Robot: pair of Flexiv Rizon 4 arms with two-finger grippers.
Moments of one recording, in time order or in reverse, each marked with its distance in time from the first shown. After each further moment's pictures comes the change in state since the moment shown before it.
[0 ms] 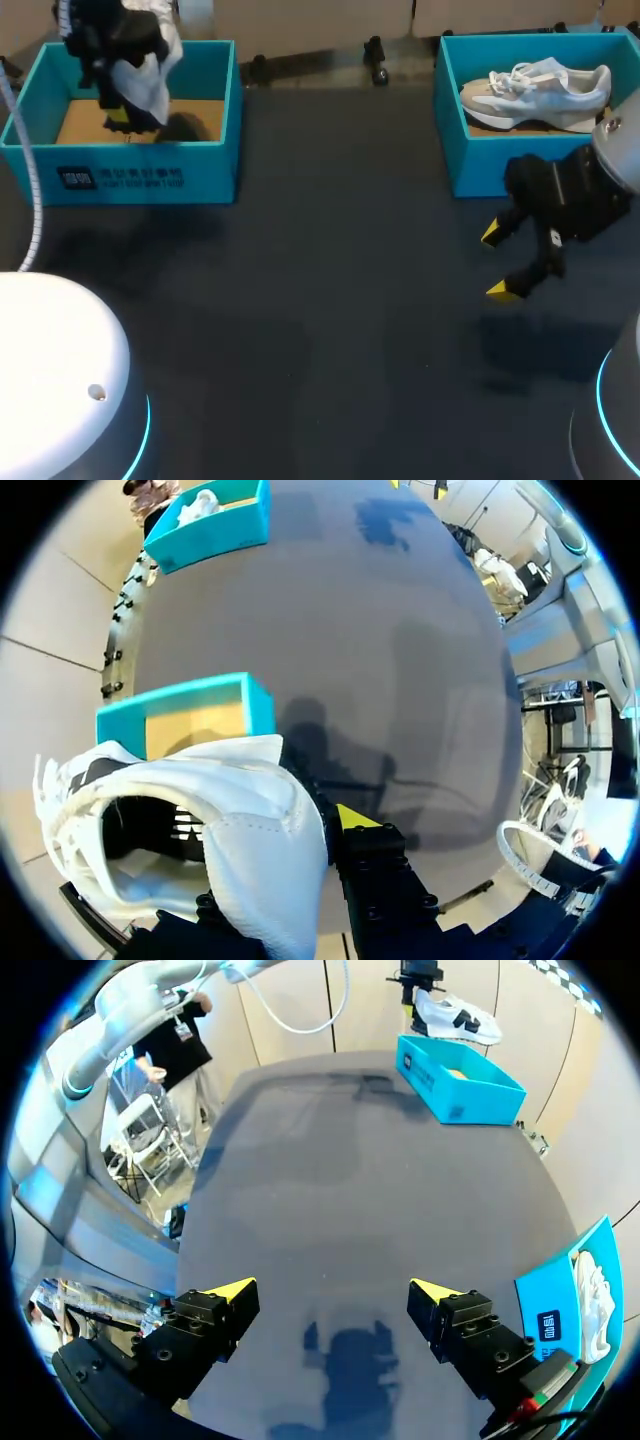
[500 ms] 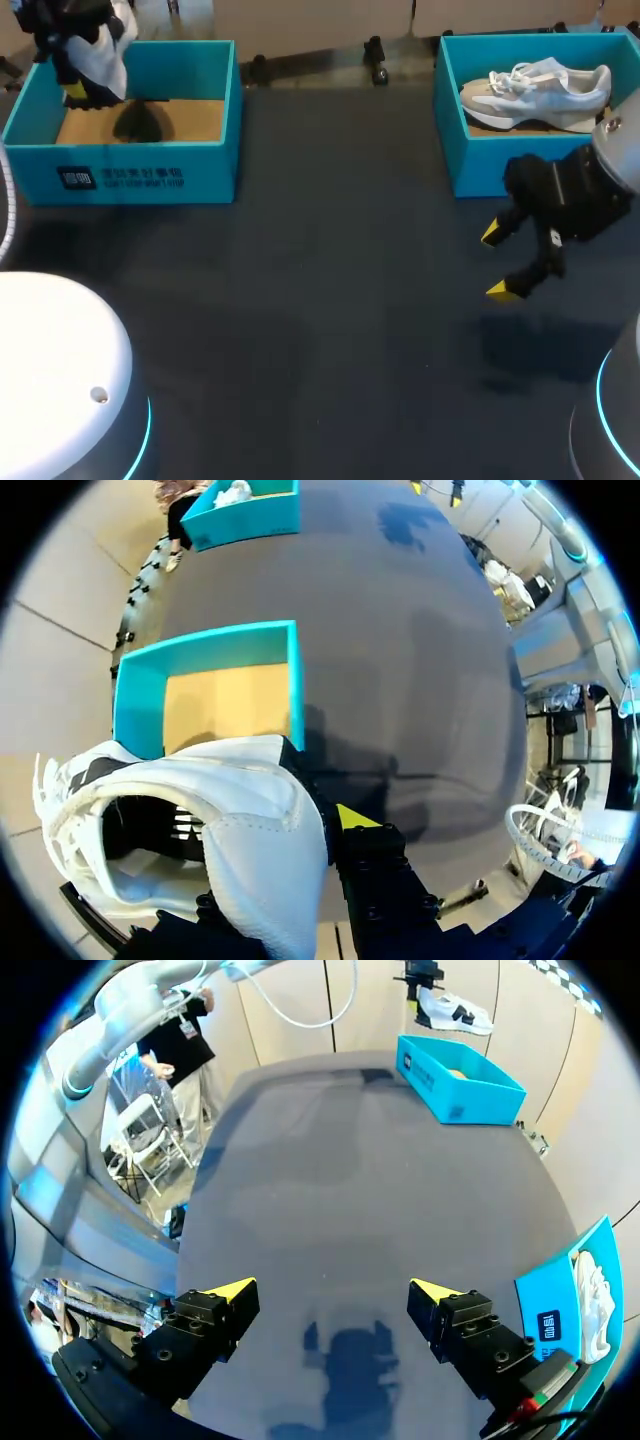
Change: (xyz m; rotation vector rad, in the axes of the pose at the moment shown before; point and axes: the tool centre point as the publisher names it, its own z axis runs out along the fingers) left arm -0.038 0.068 -0.014 0.024 -0.009 -0.071; right arm 0.000 0.000 0.000 0.000 0.000 0.000
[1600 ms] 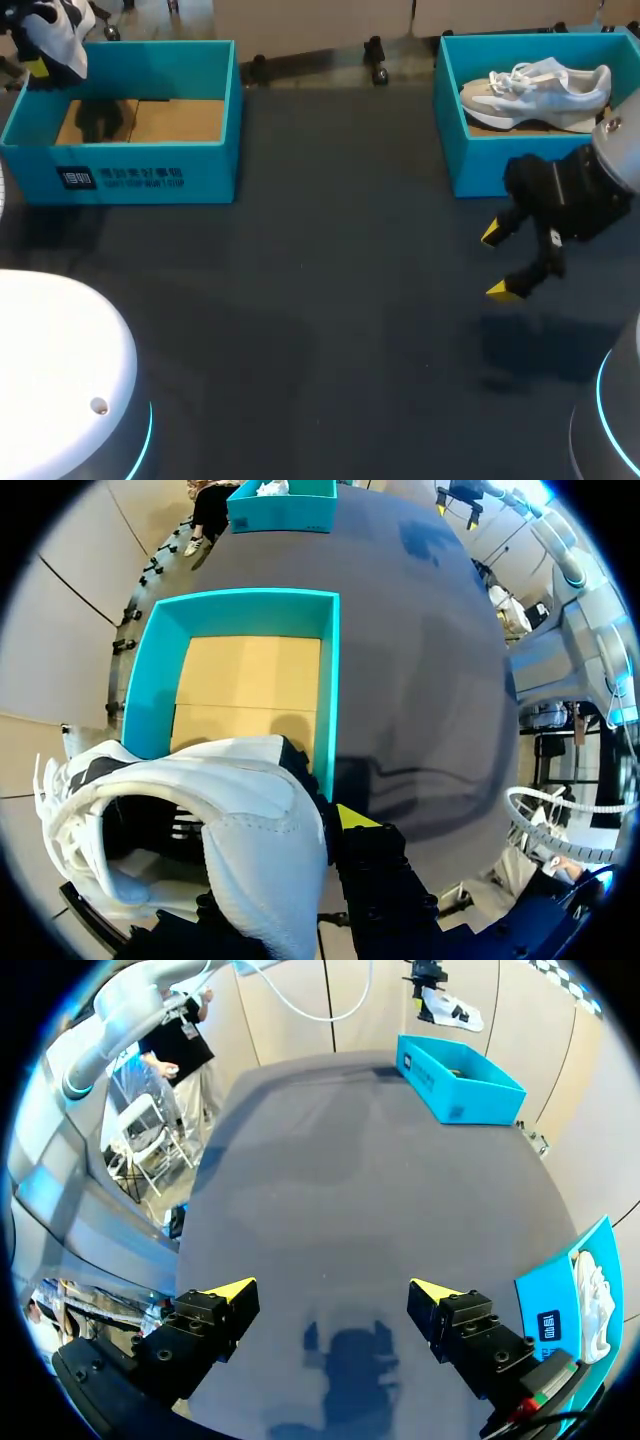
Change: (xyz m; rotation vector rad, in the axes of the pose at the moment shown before) left arm -0.039 0.061 -0.010 0.037 0.063 -0.079; right arm 0.000 0.000 0.000 0.000 0.000 0.000
